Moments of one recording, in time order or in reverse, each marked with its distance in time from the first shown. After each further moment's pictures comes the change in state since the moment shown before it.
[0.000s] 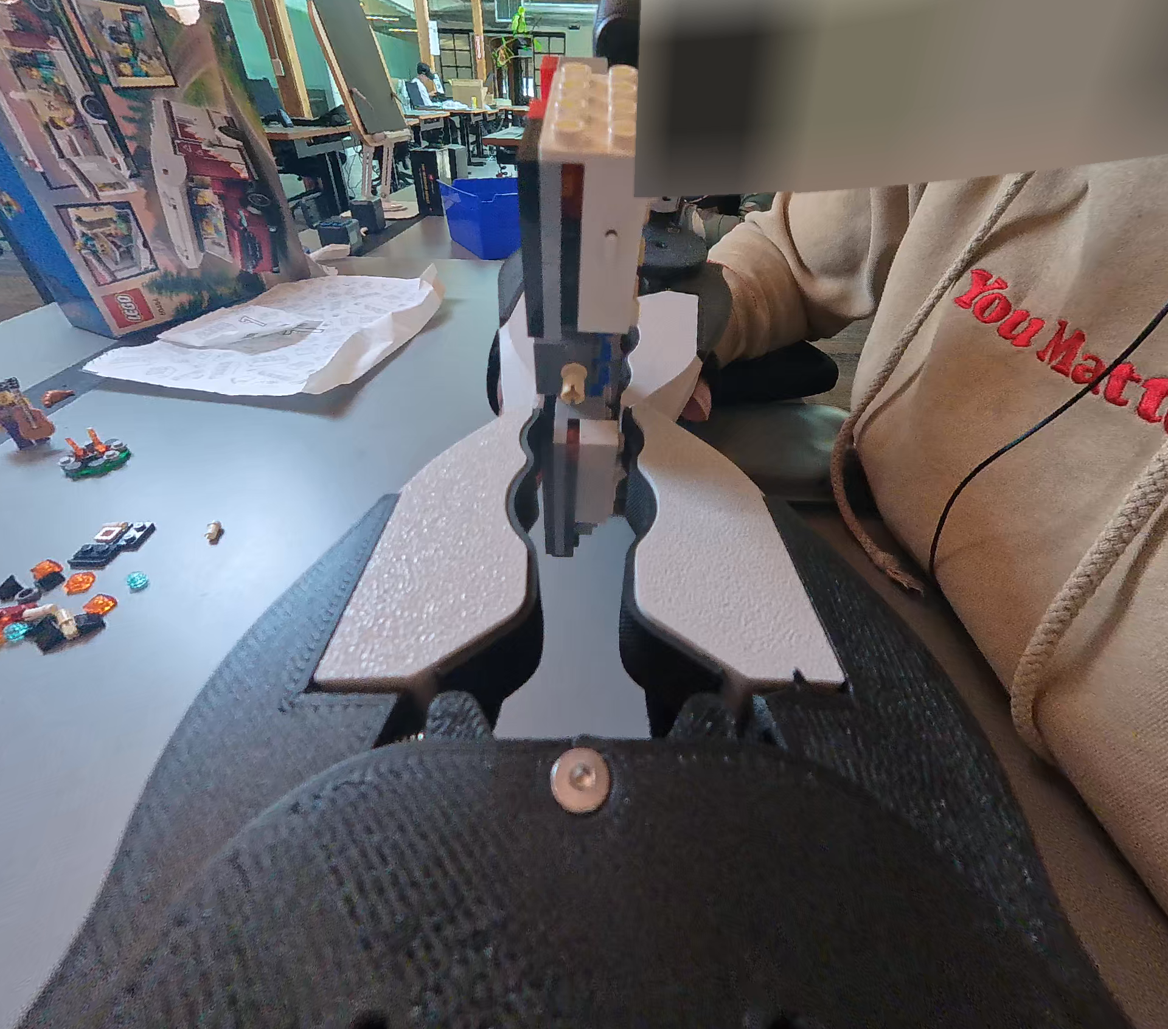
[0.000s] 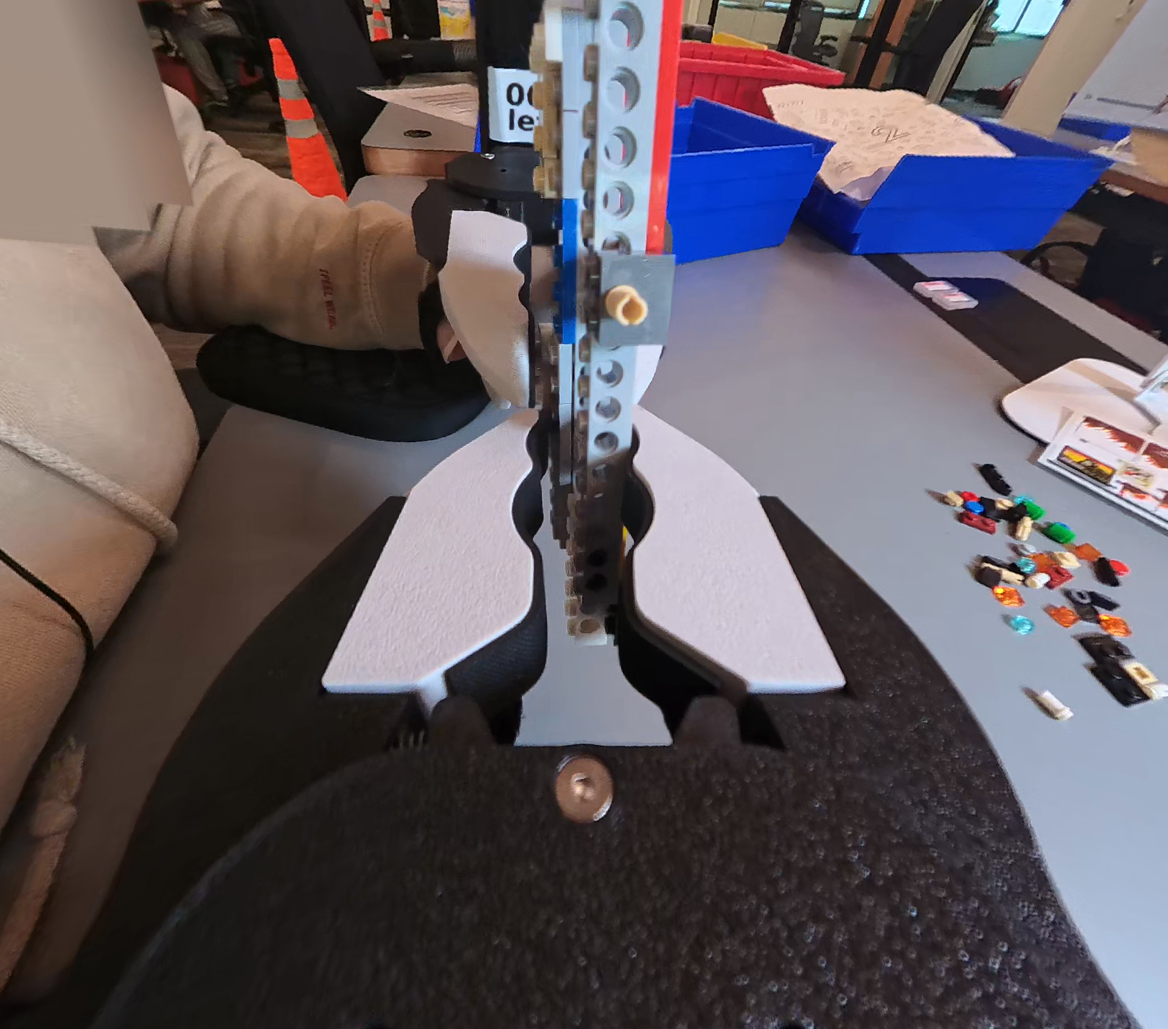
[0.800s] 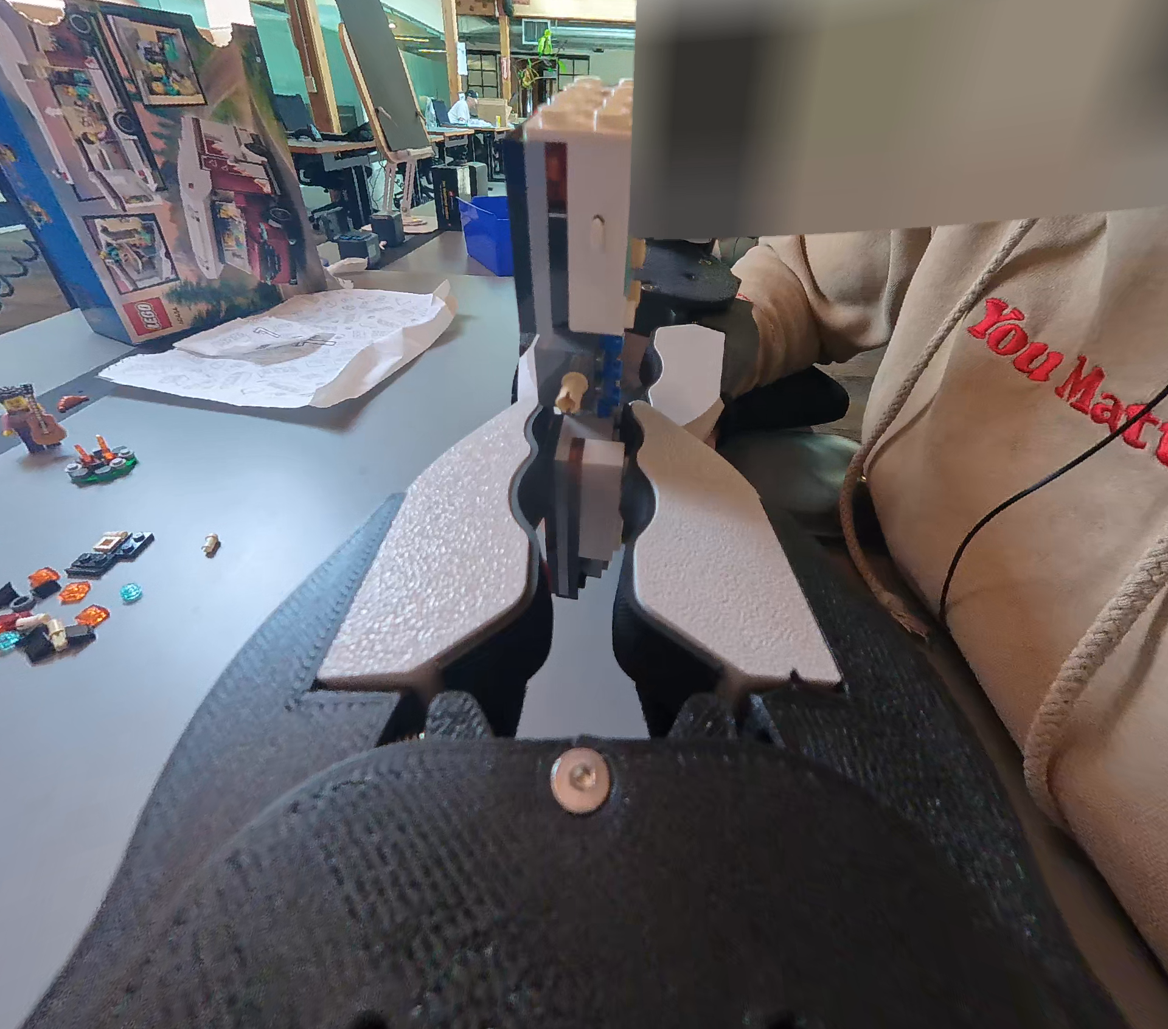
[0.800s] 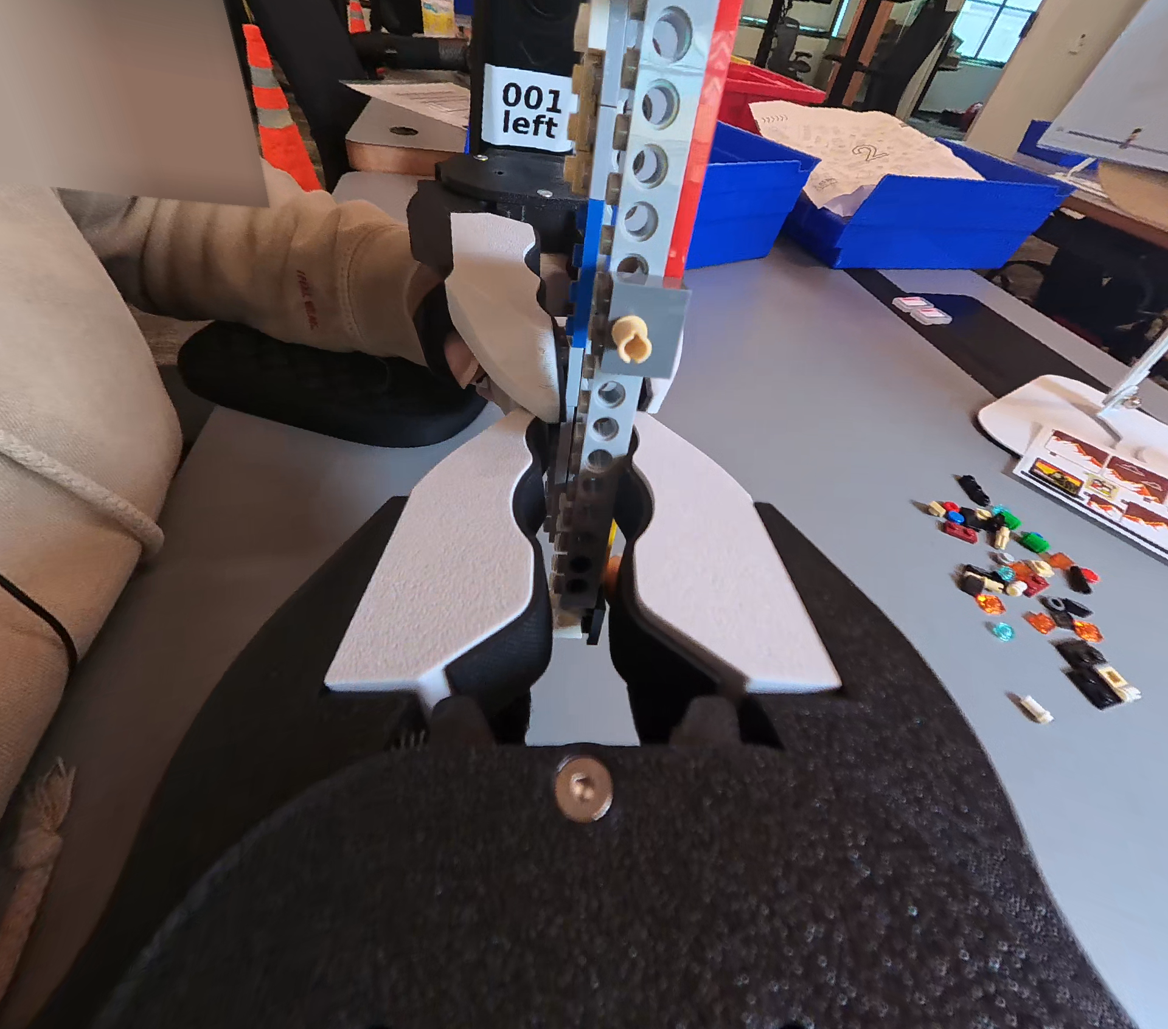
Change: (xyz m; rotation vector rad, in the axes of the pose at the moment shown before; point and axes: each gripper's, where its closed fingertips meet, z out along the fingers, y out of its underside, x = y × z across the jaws) left arm 0.002 -0.007 0.008 0.028 -0.037 -0.016; right arm -0.006 -0.003 0.003 0.000 0.034 -0.037
